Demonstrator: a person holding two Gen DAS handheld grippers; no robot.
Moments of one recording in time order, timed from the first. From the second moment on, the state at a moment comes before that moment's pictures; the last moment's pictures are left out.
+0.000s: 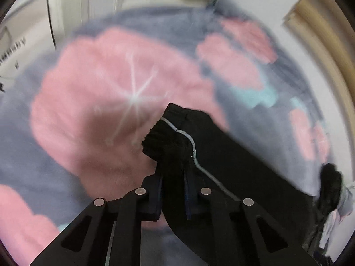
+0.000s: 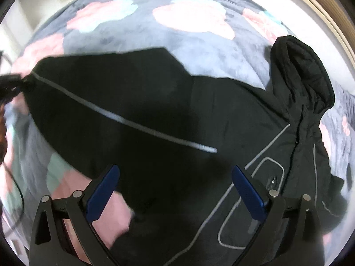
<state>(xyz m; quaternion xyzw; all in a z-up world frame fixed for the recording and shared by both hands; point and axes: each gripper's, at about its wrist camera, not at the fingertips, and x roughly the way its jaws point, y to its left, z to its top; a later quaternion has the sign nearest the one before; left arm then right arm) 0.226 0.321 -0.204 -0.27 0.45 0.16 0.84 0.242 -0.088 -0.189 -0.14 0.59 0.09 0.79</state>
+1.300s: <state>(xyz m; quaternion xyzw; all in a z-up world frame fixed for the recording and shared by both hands) 0.207 -0.122 -0.098 -0.01 0.45 -0.24 0.86 0.146 -0.297 -0.154 0.00 0.59 -0.06 0.80</state>
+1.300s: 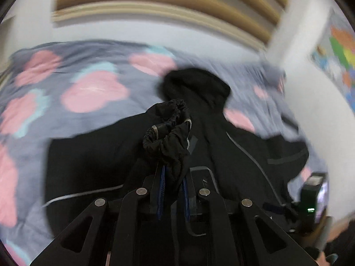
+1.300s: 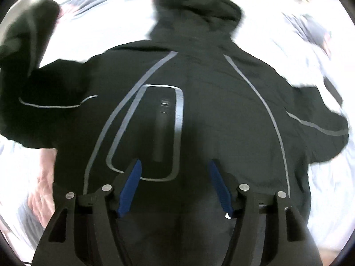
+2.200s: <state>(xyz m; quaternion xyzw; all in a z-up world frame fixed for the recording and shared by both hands) 0.169 -0.130 -0.149 0.00 0.58 -0.30 0.75 0.202 -0.350 -0.205 0.21 0.60 0.02 0.77</state>
